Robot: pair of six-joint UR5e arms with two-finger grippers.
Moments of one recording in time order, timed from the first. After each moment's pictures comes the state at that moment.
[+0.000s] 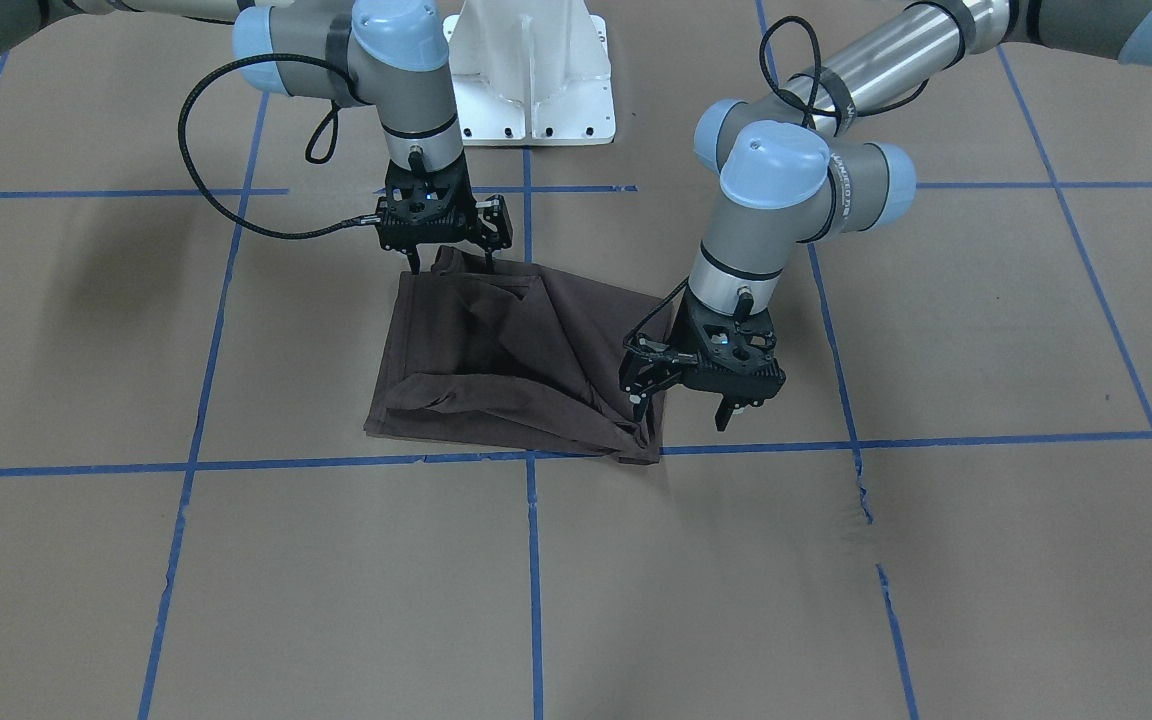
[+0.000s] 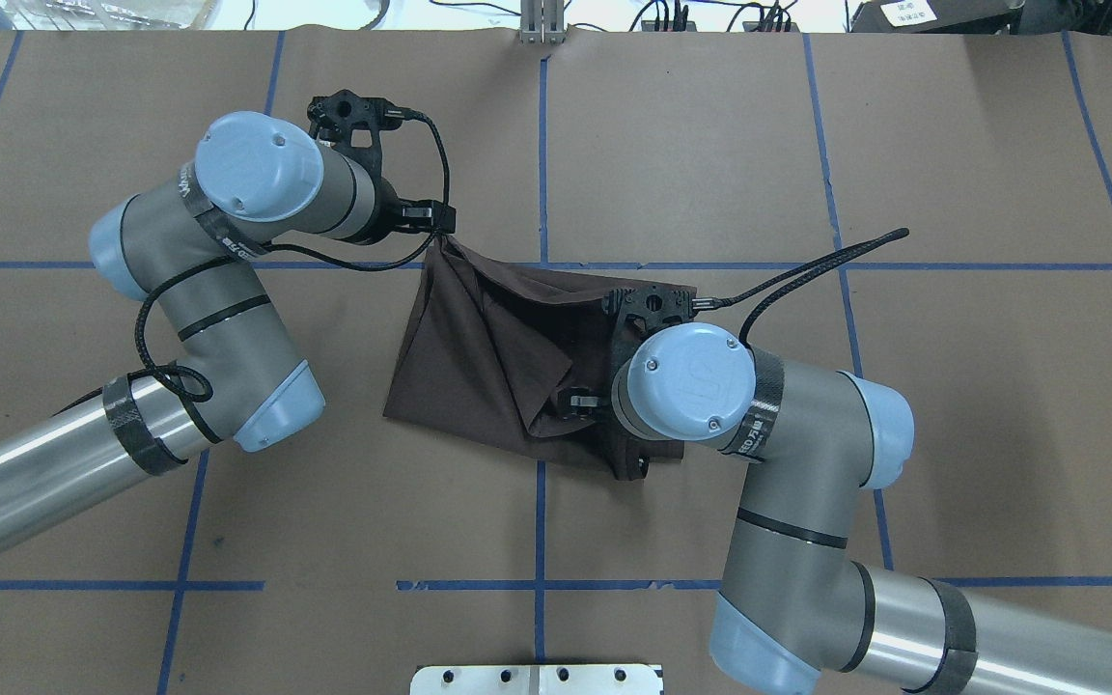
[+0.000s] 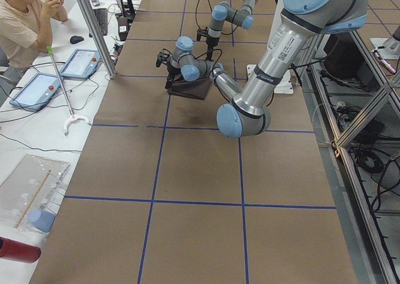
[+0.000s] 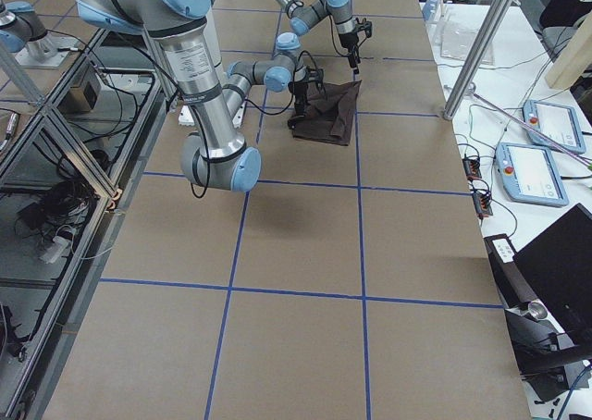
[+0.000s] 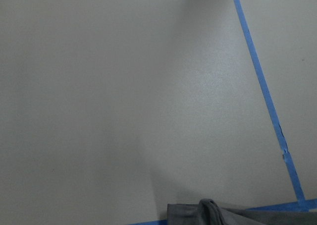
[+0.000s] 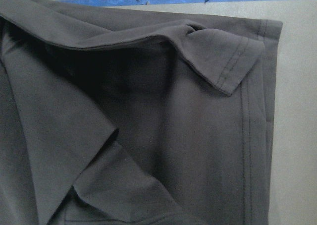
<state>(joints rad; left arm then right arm) -0.69 -2.21 -1.51 -2.01 -1.74 -1.07 0.39 -1.02 1.82 -1.54 1.65 1.30</state>
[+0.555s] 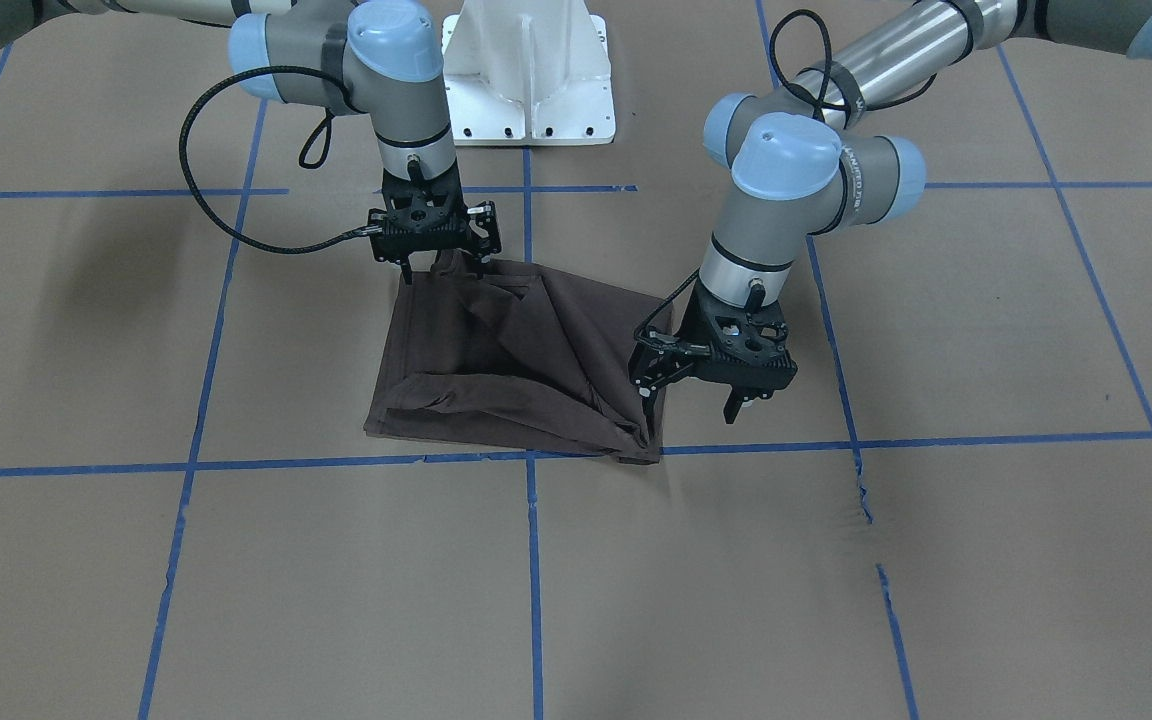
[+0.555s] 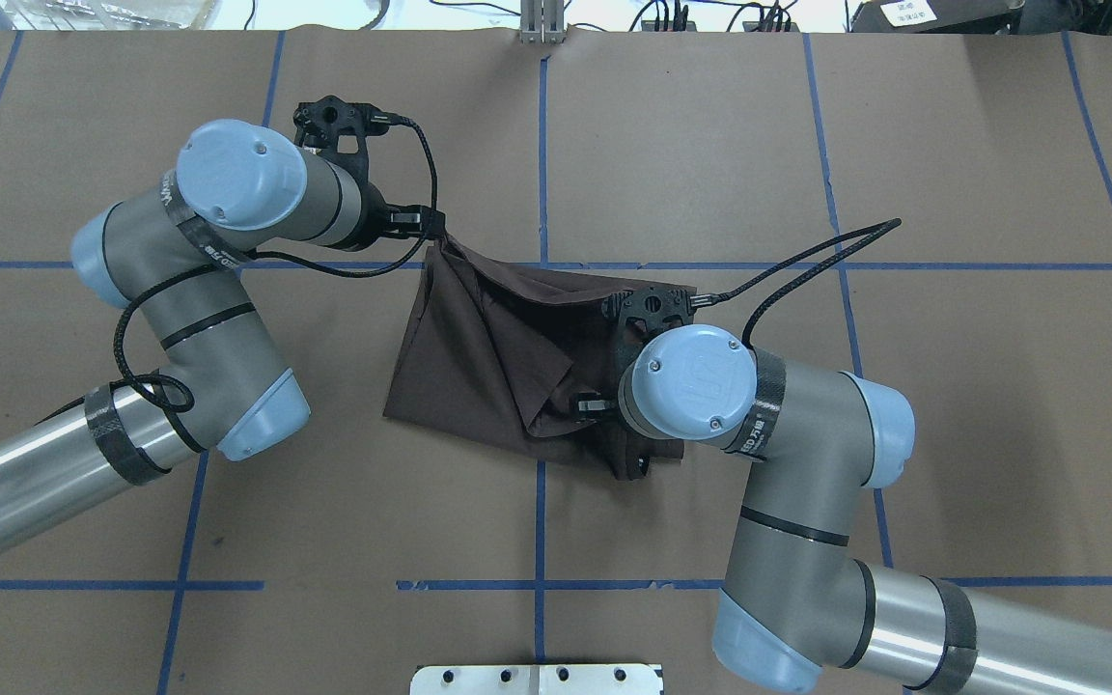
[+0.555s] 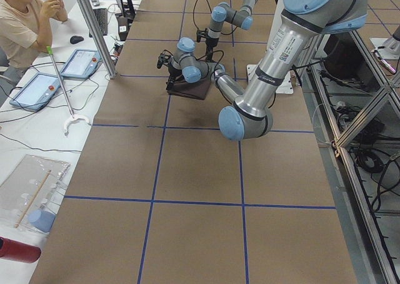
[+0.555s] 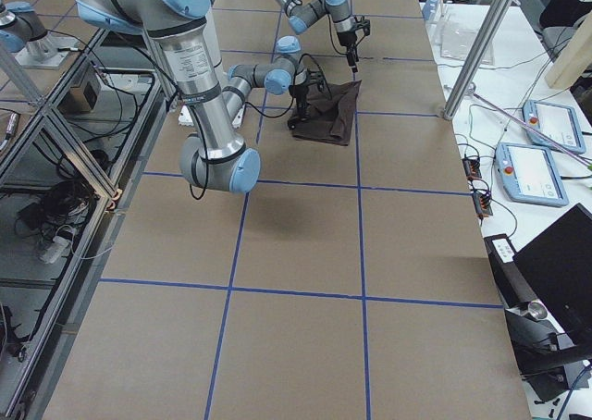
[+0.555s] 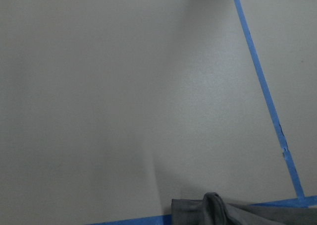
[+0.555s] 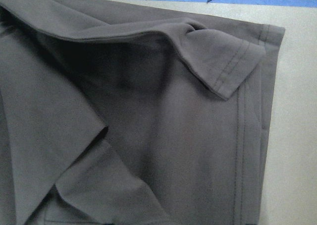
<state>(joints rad) -0.69 -2.17 -1.54 -2.01 -1.74 -1.07 0.39 -1.03 1.80 -1.53 1.64 1.25</state>
